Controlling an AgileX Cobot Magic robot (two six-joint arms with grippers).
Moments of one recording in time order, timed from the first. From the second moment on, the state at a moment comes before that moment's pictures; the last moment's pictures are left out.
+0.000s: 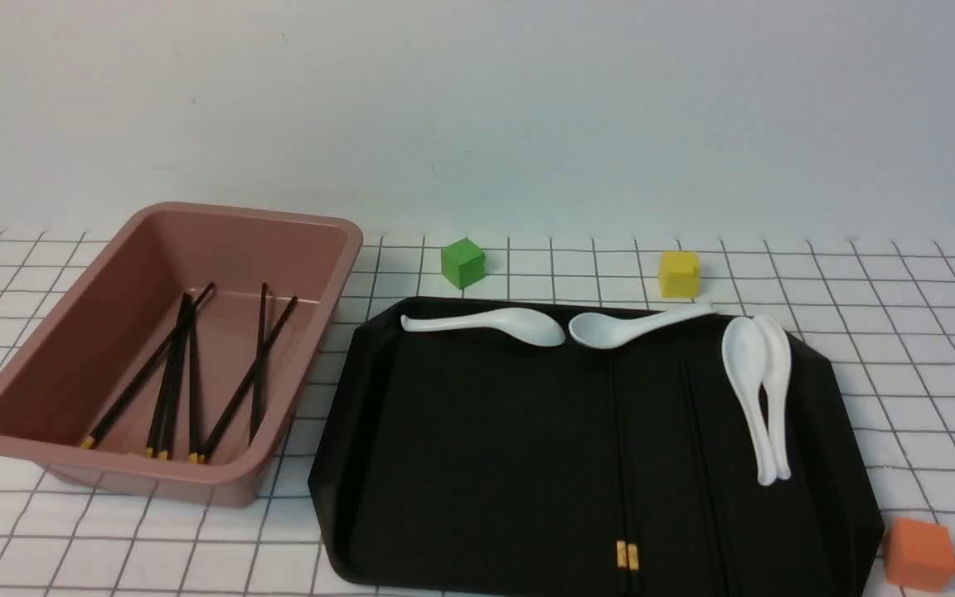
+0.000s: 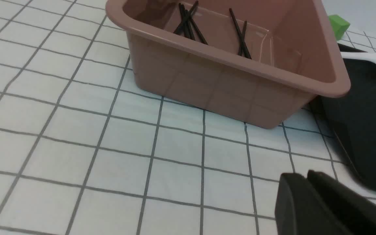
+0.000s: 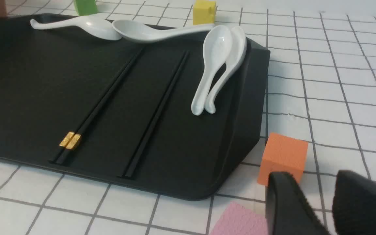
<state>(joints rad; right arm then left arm) 0.14 -0.01 0.02 0.02 0.37 0.03 -0.08 -0.01 0.03 0.02 0.38 -0.32</state>
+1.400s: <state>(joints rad) 0.14 -0.01 0.02 0.02 0.37 0.03 -0.08 -0.01 0.03 0.02 0.38 -0.32</state>
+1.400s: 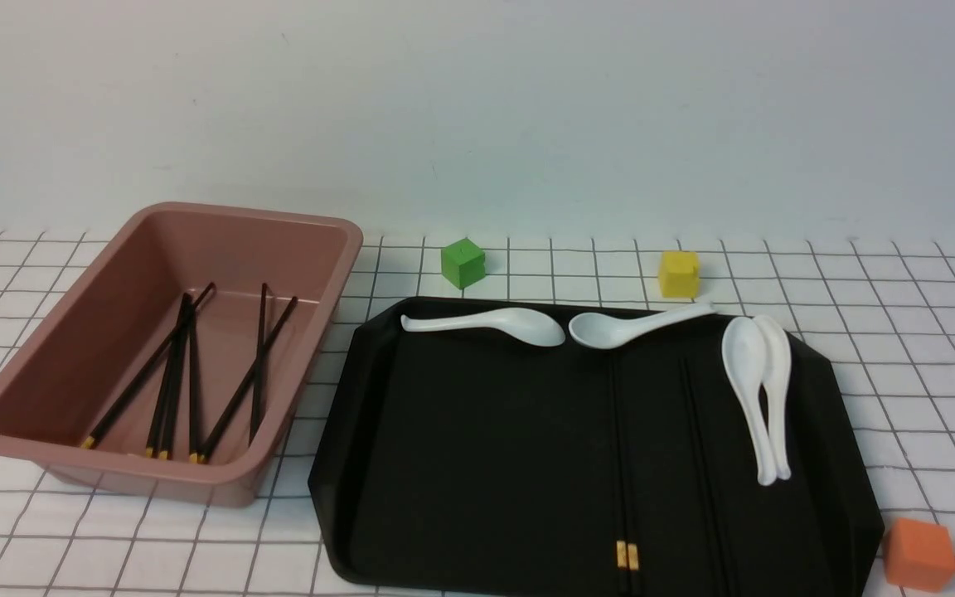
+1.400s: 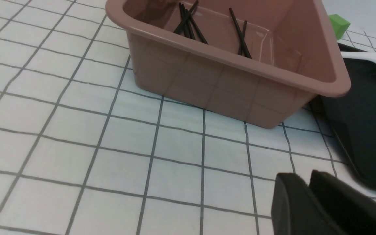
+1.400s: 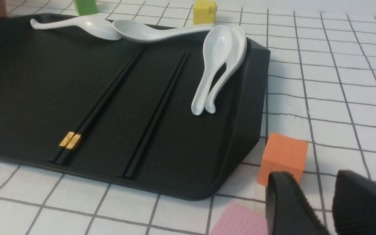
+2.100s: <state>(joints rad) 0.14 -0.01 0.02 0.02 0.37 0.03 -0.08 -0.01 0.03 -0.62 0.37 -0.64</state>
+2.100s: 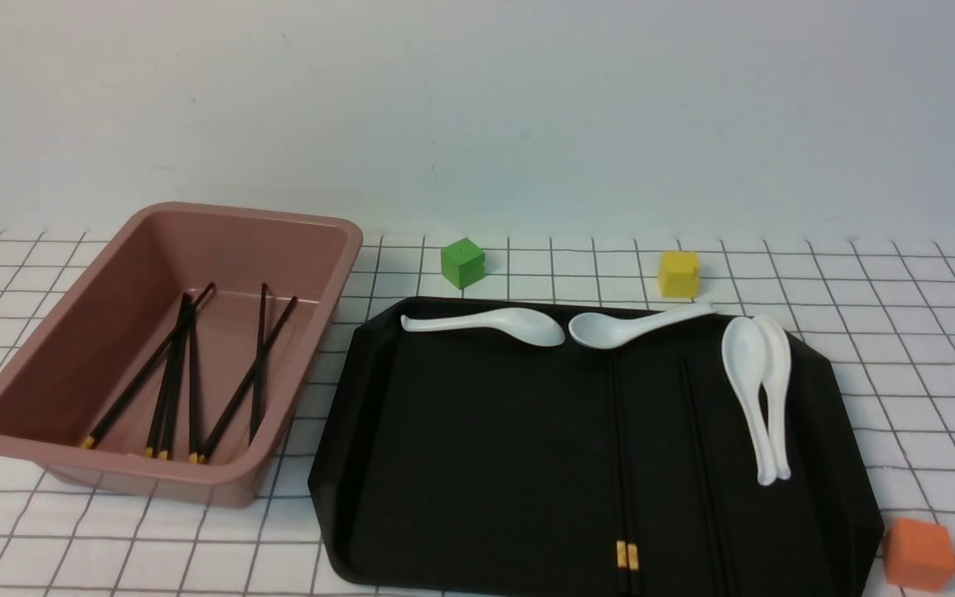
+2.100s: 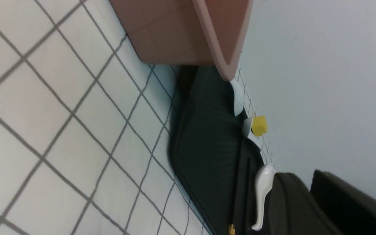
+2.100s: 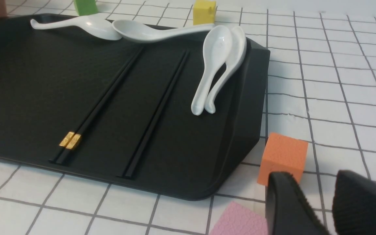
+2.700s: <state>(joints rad) 0.14 -0.01 0.02 0.02 0.37 0.03 -0.08 -0.01 0.03 -0.30 0.32 -0.37</state>
